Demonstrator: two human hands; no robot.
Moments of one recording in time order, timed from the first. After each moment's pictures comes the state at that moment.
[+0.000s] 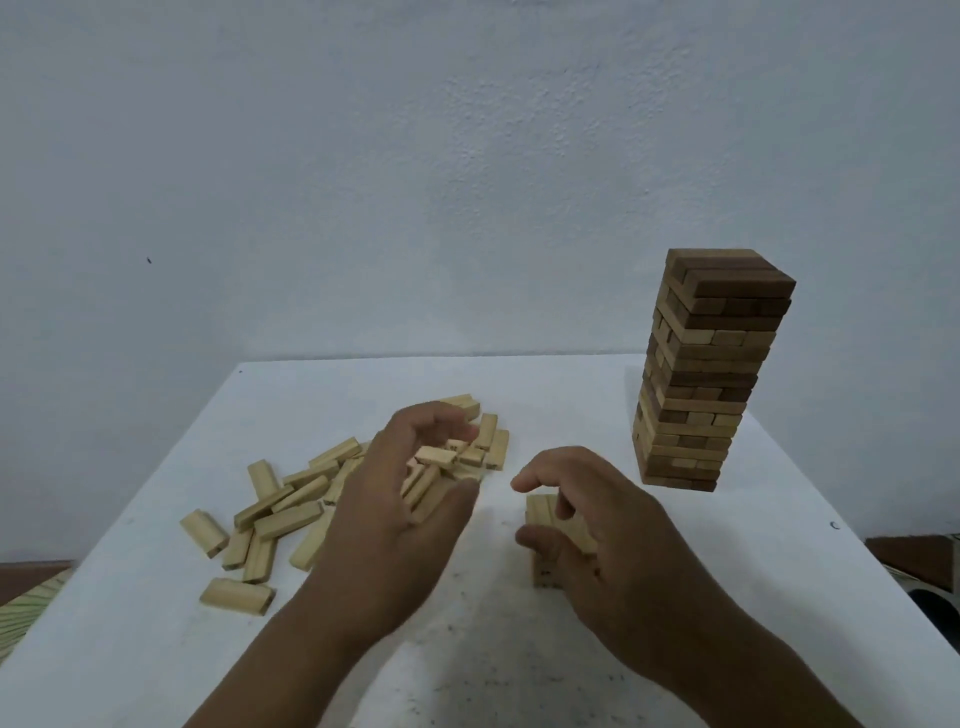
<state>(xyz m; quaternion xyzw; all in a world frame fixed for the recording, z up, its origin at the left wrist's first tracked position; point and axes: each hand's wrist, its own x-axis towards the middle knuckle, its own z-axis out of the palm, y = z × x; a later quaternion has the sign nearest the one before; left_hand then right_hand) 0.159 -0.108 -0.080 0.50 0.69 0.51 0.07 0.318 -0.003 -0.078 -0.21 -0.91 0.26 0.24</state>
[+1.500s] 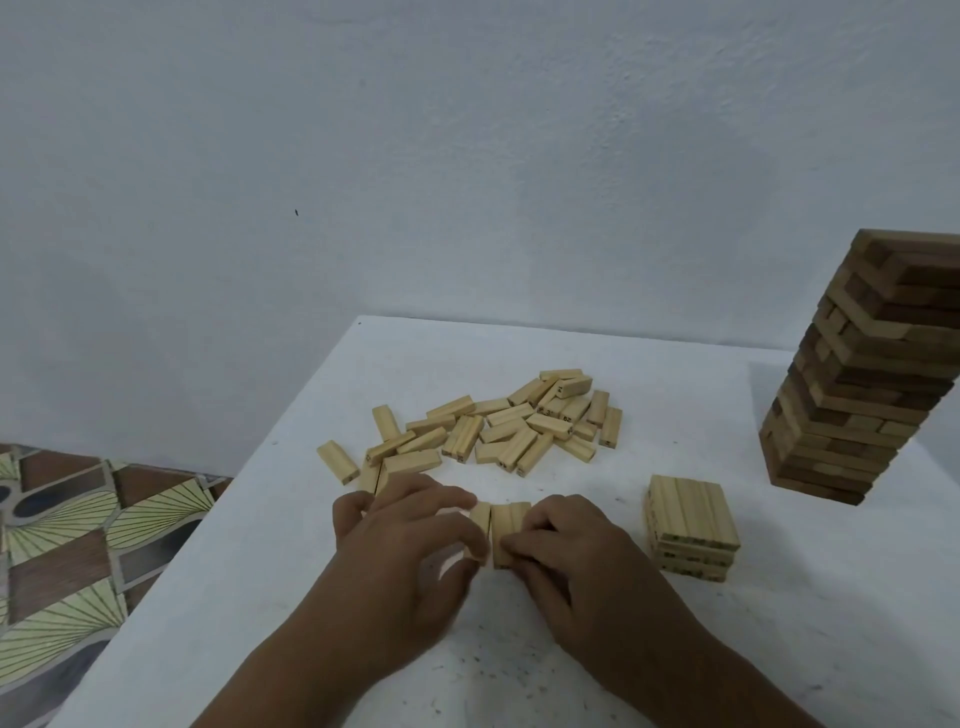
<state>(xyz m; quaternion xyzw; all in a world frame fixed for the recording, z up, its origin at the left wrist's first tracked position) 0.113 -0.205 -0.135 0.53 0.81 0.23 -0.02 0.253 -0.054 -0.135 -0.10 -0.96 0.19 0.20</state>
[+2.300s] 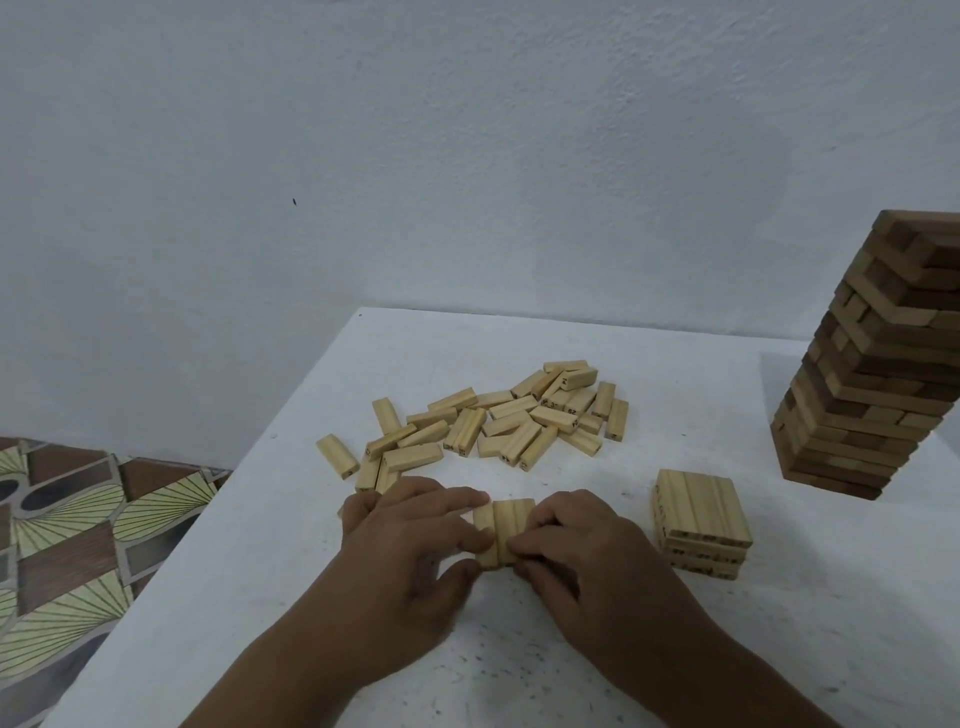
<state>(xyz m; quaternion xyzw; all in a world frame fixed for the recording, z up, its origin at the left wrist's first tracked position) 0.109 -0.203 -0.138 0.55 0.79 0.26 0.04 0.254 -0.050 -0.138 -0.09 -0.95 0.22 0.21</state>
